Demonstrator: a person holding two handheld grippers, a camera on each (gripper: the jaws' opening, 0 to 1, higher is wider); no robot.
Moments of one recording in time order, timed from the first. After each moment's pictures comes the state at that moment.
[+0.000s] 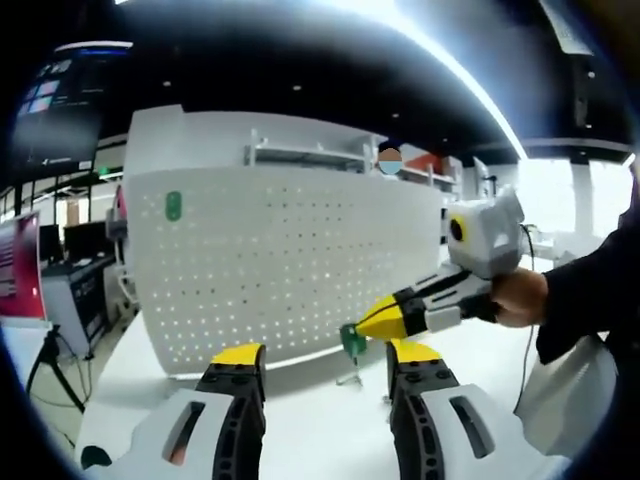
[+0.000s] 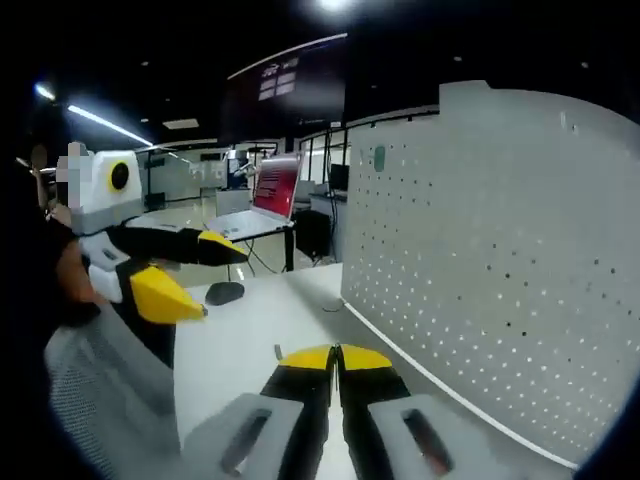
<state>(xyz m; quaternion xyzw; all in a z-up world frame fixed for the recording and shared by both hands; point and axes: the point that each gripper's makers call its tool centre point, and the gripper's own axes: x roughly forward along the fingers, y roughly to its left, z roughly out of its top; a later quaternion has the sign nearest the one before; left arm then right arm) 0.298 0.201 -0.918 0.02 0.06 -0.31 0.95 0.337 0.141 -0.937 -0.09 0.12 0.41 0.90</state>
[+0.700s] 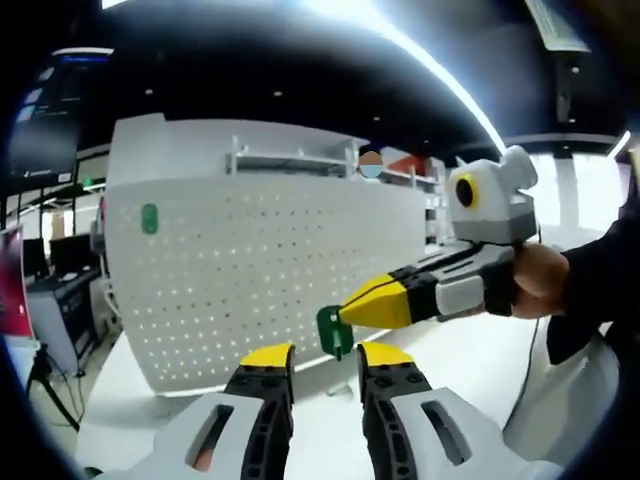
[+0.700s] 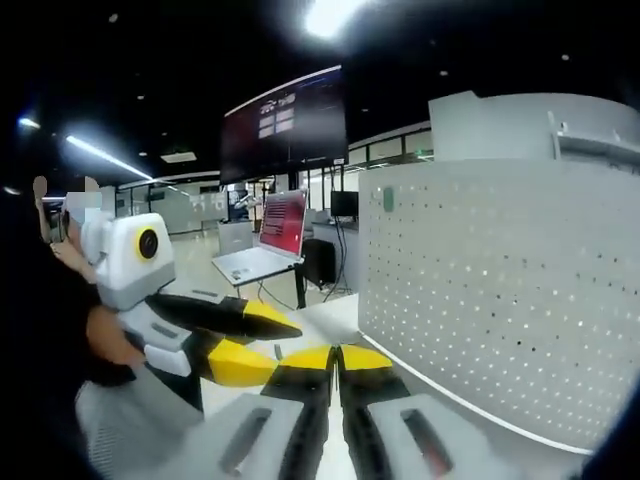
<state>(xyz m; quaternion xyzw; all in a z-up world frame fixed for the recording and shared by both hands) 0.302 0.181 -0.912 0.03 0.05 -0.35 0.94 0.317 0.160 -0.903 -0.04 0.09 0.42 0.90</state>
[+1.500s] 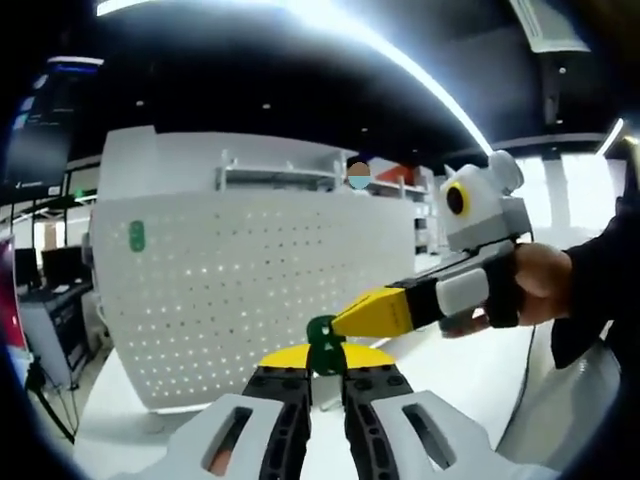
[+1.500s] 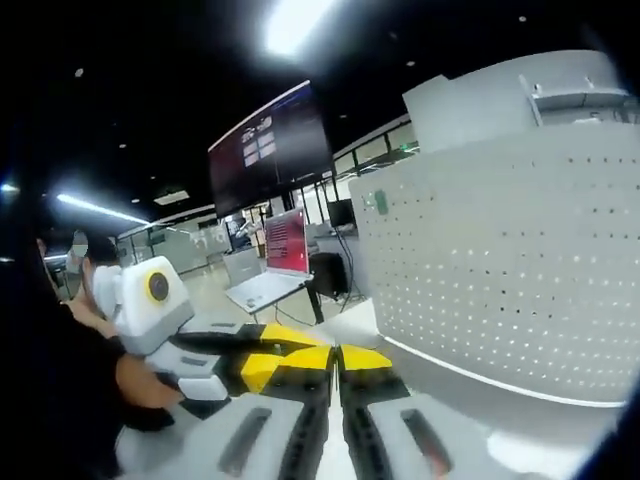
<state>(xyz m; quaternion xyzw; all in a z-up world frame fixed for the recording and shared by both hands) 0.301 0.172 -0.899 0.03 0.01 -0.37 0.93 0.308 0.162 -0.892 0.07 0.12 0.42 0.90</state>
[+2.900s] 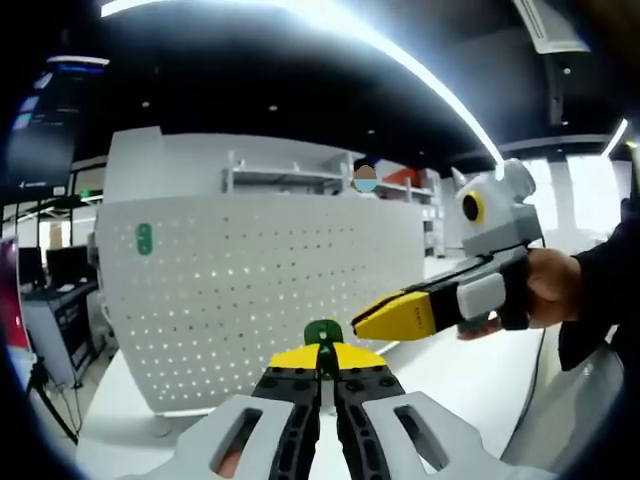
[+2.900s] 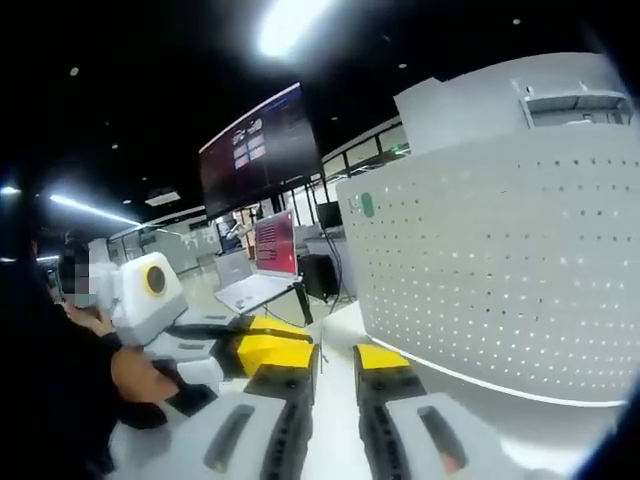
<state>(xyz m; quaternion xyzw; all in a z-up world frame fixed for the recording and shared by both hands) 0.314 0.177 -0.893 0.03 0.01 -0.35 0.94 0.315 0.147 -0.893 0.05 0.11 0.40 0.91</state>
